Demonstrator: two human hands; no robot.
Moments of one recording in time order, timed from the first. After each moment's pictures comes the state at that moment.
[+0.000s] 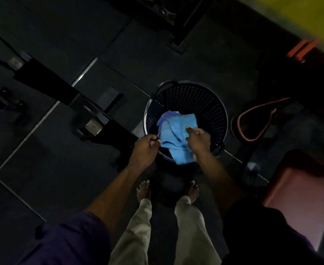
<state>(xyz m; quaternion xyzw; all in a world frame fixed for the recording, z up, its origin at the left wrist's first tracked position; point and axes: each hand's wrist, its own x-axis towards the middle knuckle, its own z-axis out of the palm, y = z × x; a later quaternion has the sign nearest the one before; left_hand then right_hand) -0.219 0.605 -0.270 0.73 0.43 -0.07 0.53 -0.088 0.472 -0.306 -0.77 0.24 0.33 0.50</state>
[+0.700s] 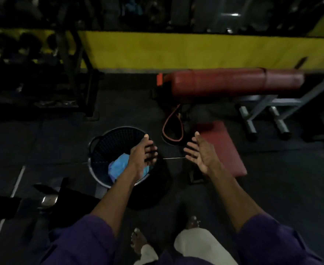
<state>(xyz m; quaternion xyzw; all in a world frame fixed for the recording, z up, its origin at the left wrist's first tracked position) -0.193 0.453 -0.092 0.57 0.26 -0.21 0.75 -0.199 0.230 -0.101 -0.56 0.33 0.12 0.75</state>
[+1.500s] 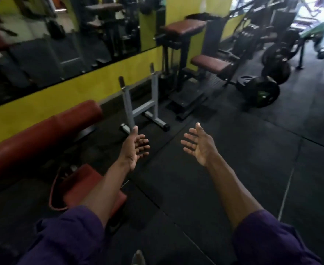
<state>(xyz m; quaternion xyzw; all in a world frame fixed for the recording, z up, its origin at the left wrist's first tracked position) -0.285 -0.169 0.014 0.63 -0.06 -0.43 0.65 -0.473 -0.327 0.031 -0.44 0.40 -0.22 0.77</state>
